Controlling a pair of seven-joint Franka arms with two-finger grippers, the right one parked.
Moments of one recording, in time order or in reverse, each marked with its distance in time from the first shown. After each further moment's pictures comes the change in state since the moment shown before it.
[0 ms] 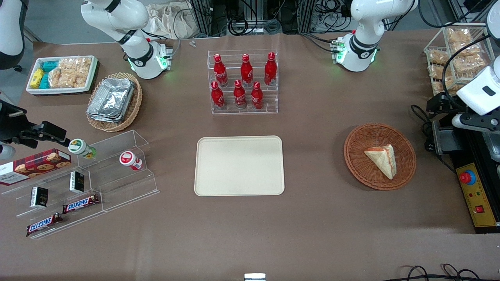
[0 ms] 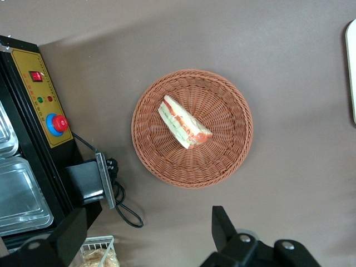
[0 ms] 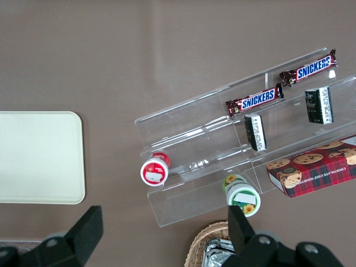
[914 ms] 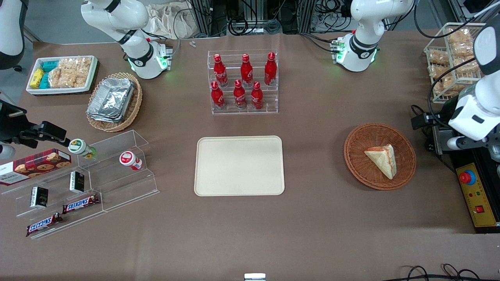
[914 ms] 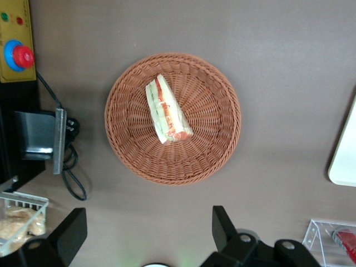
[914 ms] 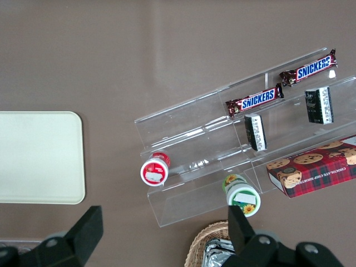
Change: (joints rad) arm -0.006 0.072 -0.001 -0.061 -0.055 0.028 -0.417
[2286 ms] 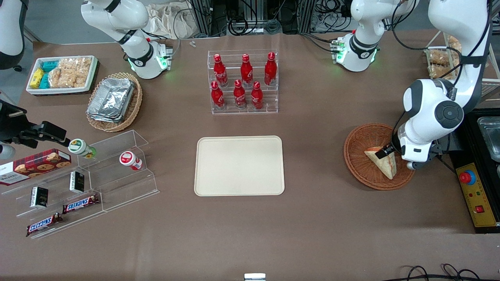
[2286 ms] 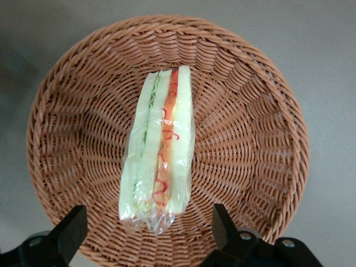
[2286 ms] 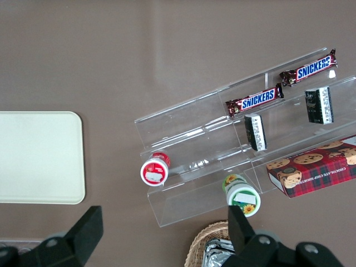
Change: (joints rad) arm 0.005 0.113 0.011 -0.527 0.051 0.712 -0.513
